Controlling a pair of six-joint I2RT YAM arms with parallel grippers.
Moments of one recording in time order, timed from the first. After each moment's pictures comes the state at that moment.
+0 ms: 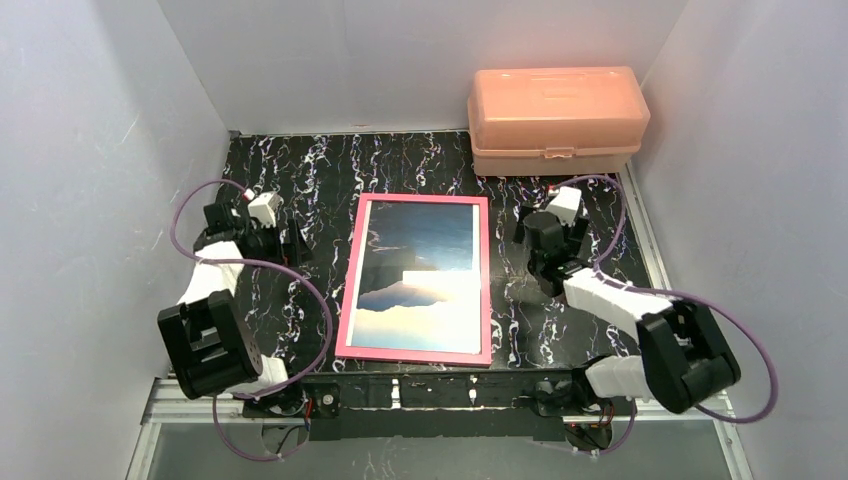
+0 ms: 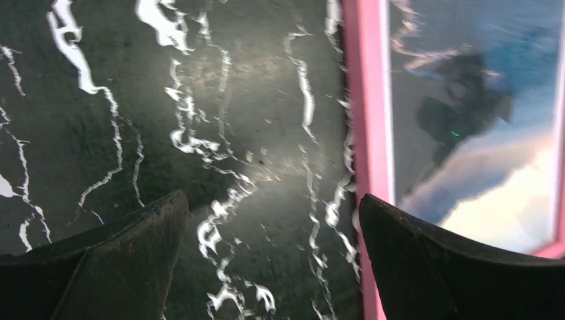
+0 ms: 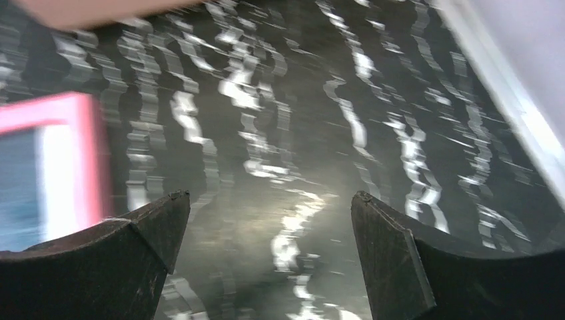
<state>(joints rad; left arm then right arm) 0.35 1.38 0.89 -0.61 0.67 0.28 0.49 1.28 0.61 0.20 0.65 0.37</state>
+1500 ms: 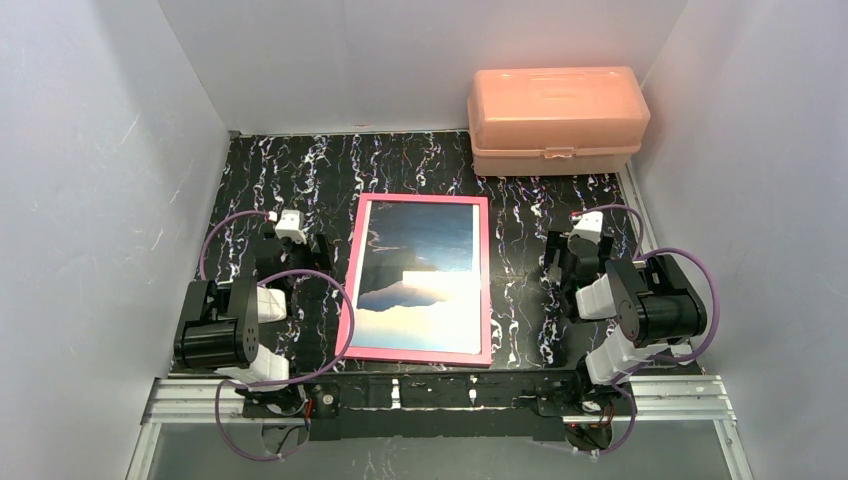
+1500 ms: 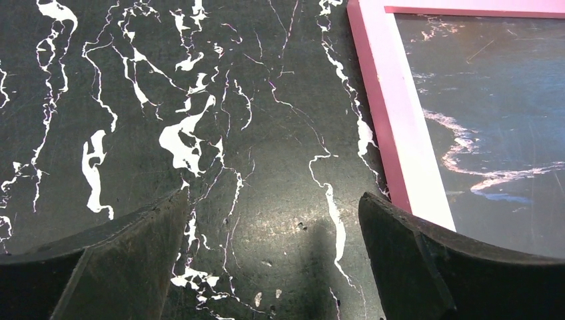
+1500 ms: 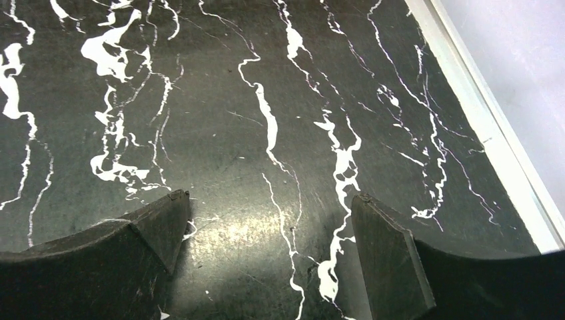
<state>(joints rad) 0.08 1.50 0.29 0.86 0.28 -0.02 0.14 1.62 0.27 1.02 0.40 -0.02</state>
